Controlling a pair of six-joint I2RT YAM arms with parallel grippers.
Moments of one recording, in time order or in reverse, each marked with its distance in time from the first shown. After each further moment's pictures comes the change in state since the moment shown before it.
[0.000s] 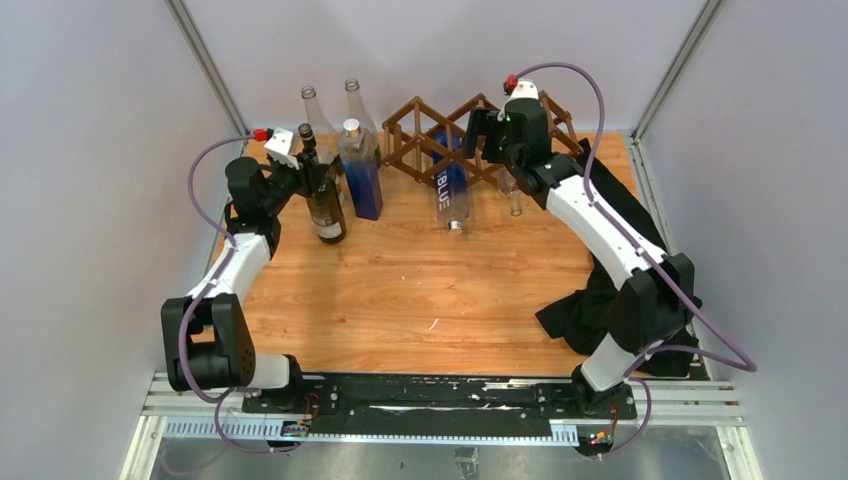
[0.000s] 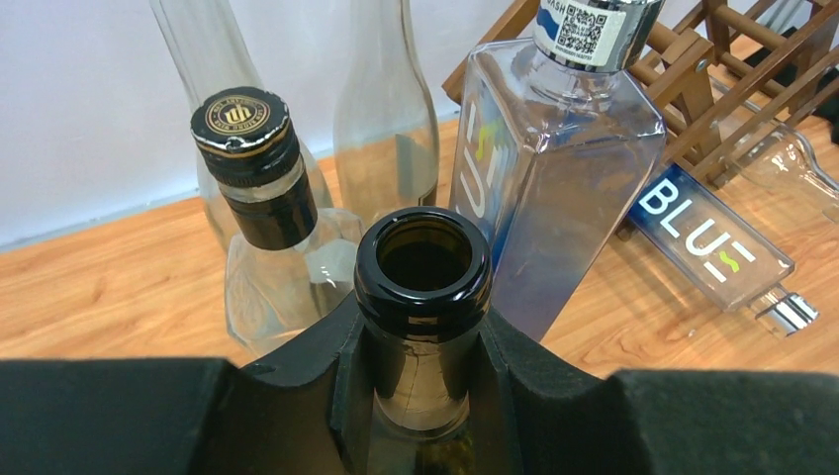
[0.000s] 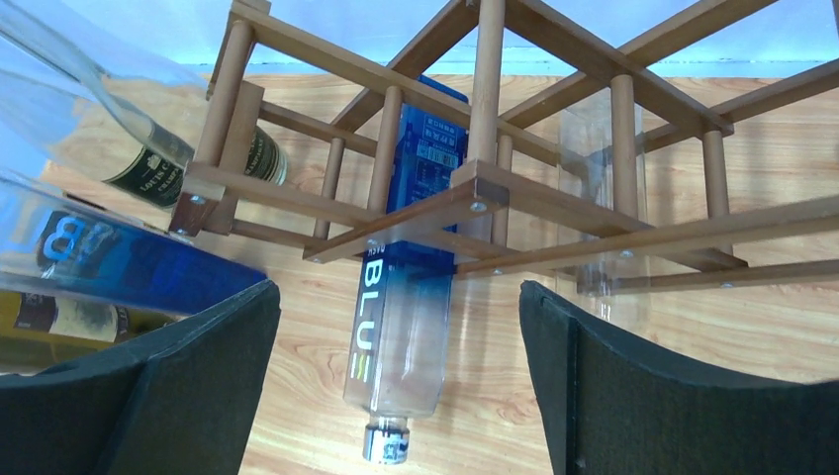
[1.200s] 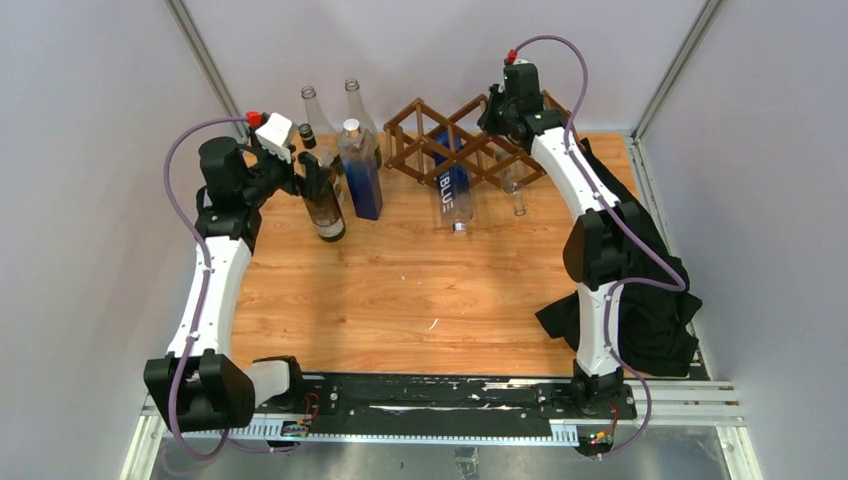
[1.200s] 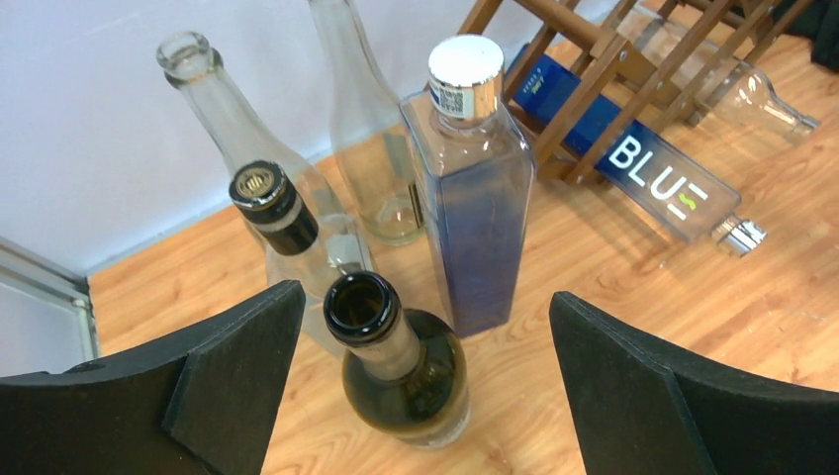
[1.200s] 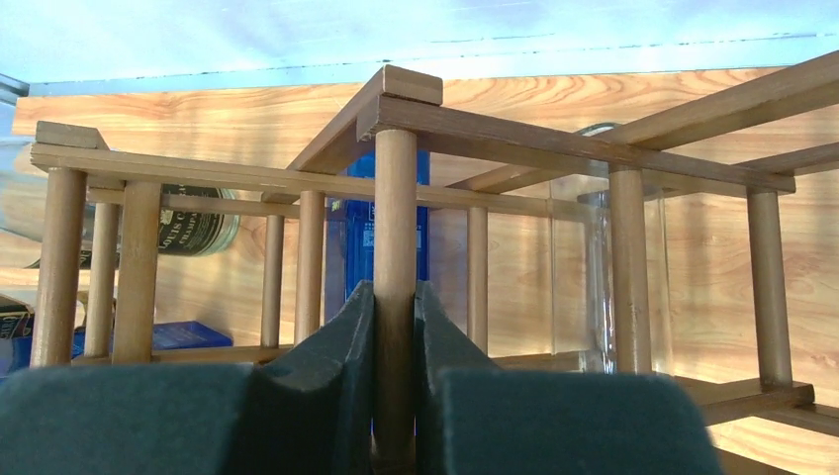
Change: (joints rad) left arm 0.001 -0.181 0.243 -0.533 0.034 0.209; right arm -0.154 0.529 0.620 -0.257 -0.166 0.042
